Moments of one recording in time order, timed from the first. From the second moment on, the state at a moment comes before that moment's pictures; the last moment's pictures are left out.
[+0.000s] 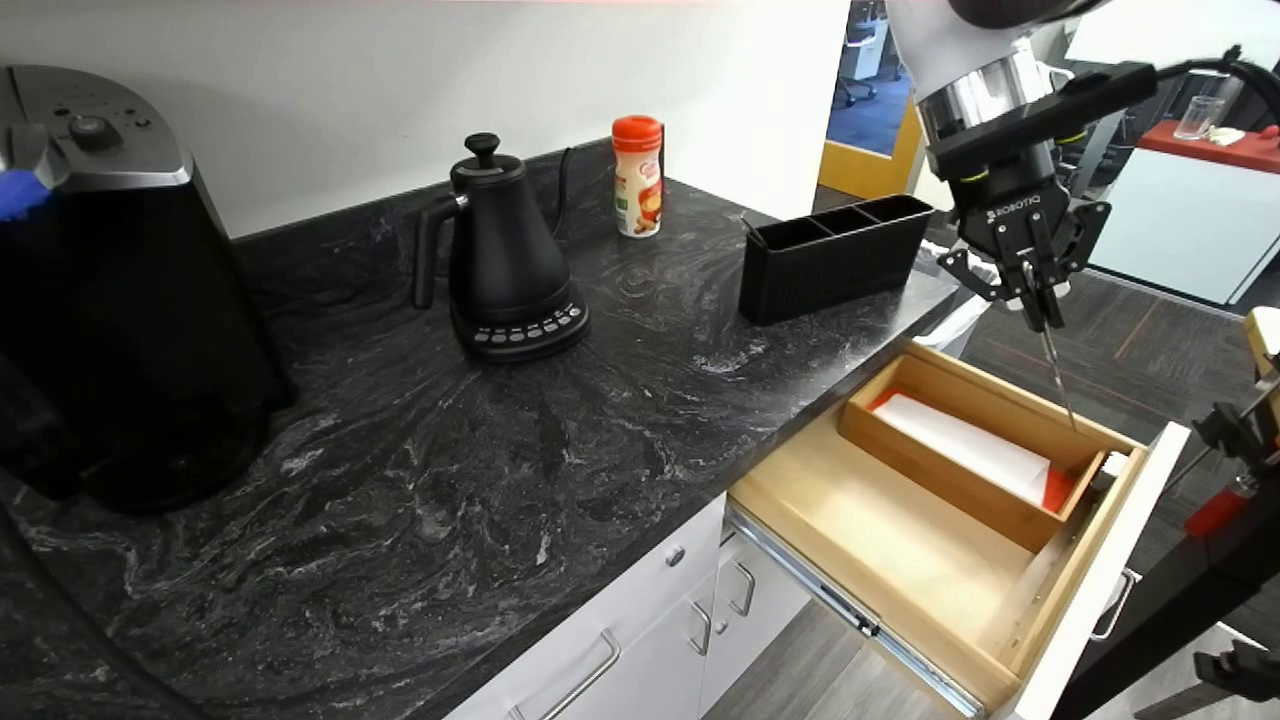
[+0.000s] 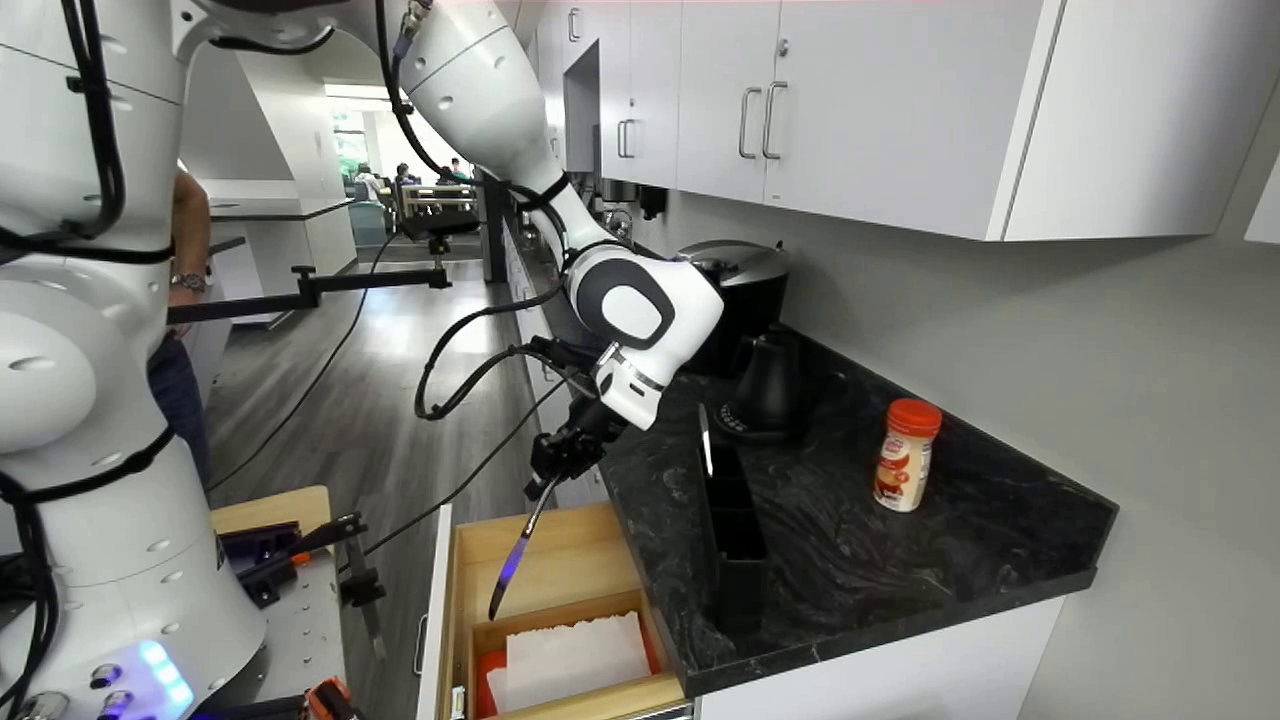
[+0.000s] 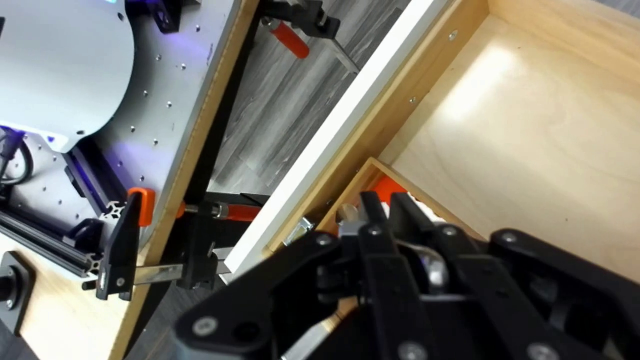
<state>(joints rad) -0.02 0.33 -0.10 -2.22 0.20 1.92 1.00</state>
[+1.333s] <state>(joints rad) -0.05 0.44 -0.20 -2.23 0.11 2.02 1.07</state>
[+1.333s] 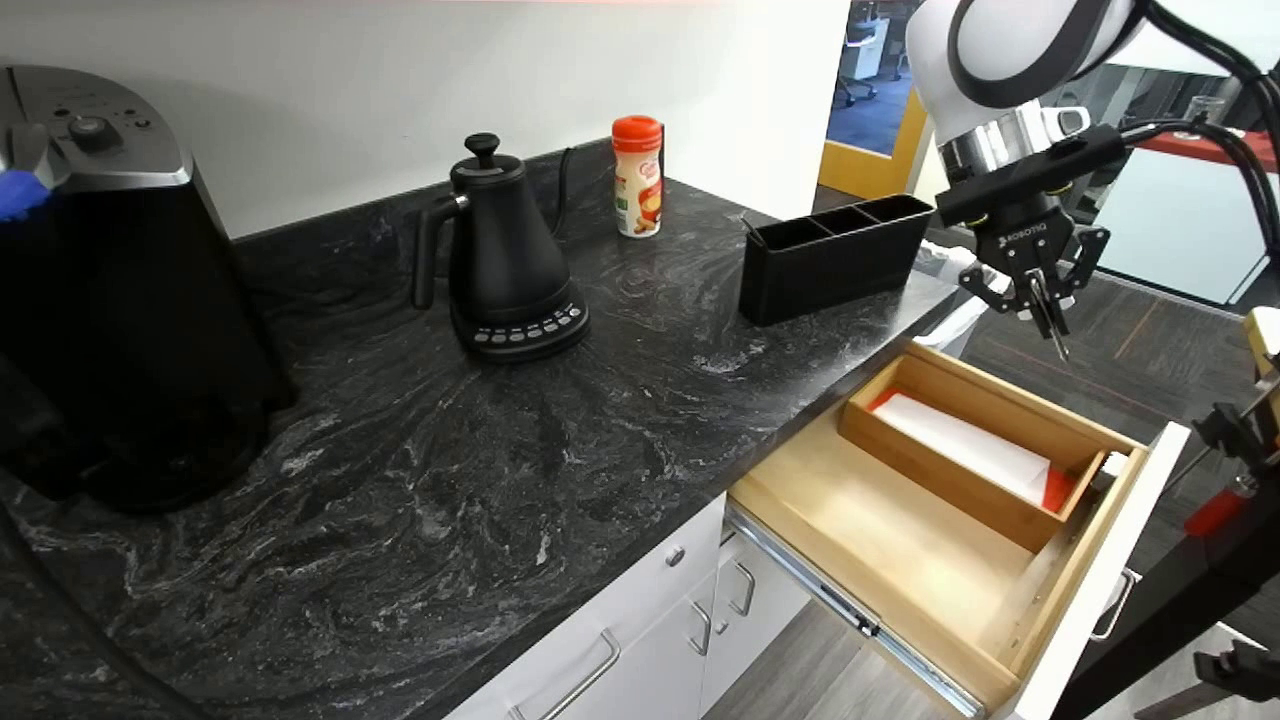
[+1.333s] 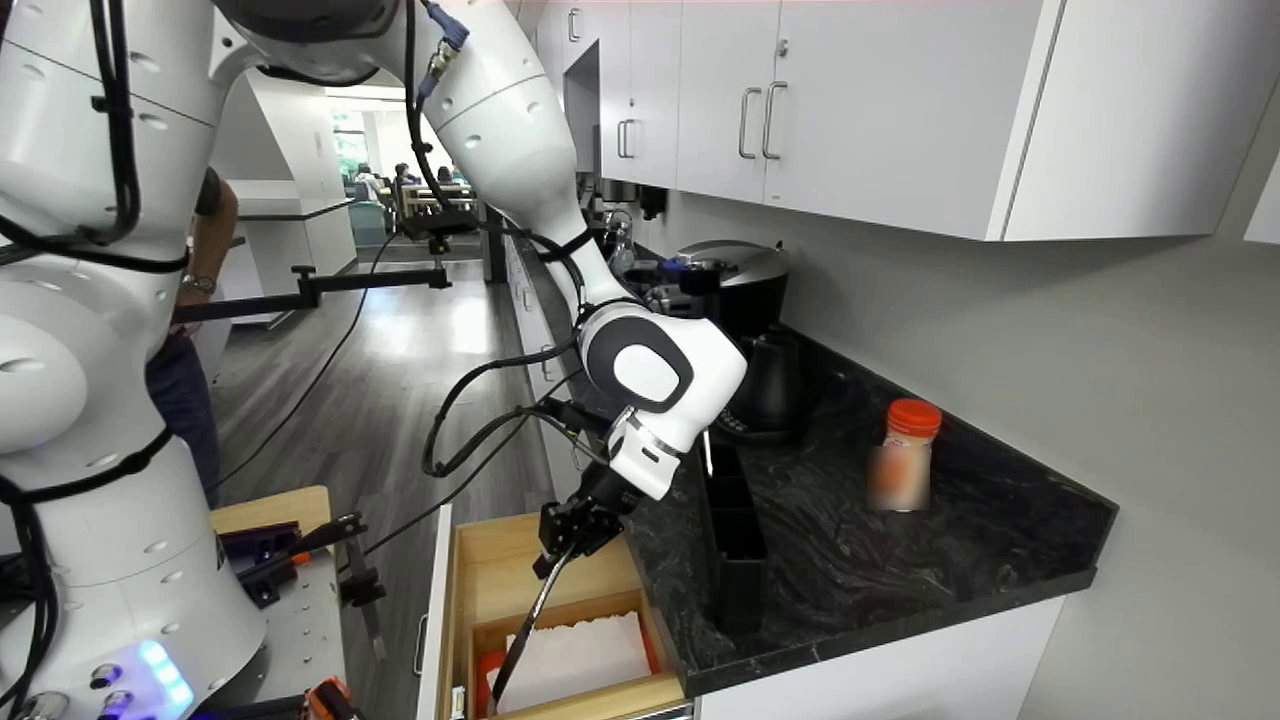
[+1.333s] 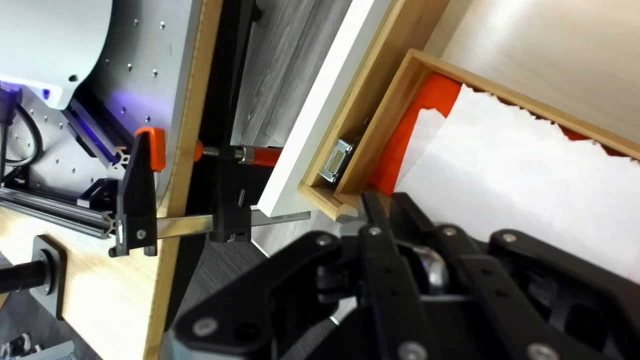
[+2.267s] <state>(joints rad) -0.05 0.56 -0.17 -2.12 0.35 2.04 1.08</state>
